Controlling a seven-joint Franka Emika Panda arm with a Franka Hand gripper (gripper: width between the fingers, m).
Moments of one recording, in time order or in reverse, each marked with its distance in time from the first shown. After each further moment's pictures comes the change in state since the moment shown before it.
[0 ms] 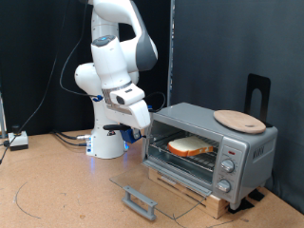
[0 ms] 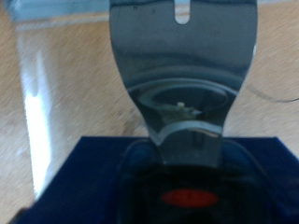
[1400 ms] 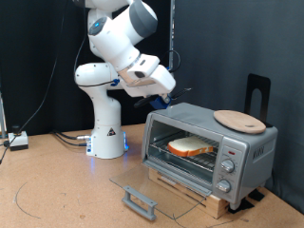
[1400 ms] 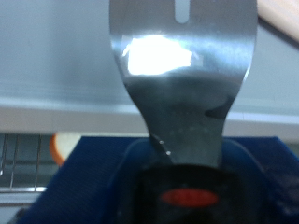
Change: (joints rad) arm 0.137 -0.153 -0.028 0.076 0.293 -0.343 -0.117
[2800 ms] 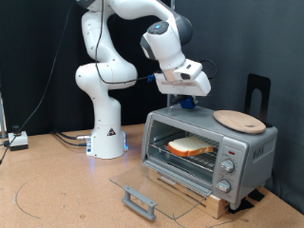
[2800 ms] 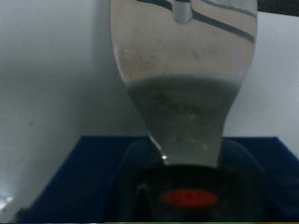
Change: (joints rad) arm 0.116 -0.128 0.420 -0.152 0.135 0.130 0.294
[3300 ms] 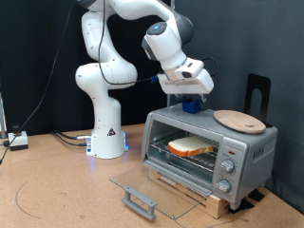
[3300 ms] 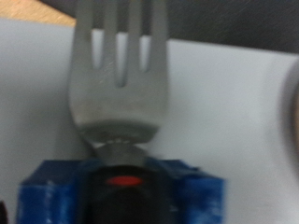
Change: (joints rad) arm 0.000 -0.018 0.005 0.005 0.105 0.043 -0.052
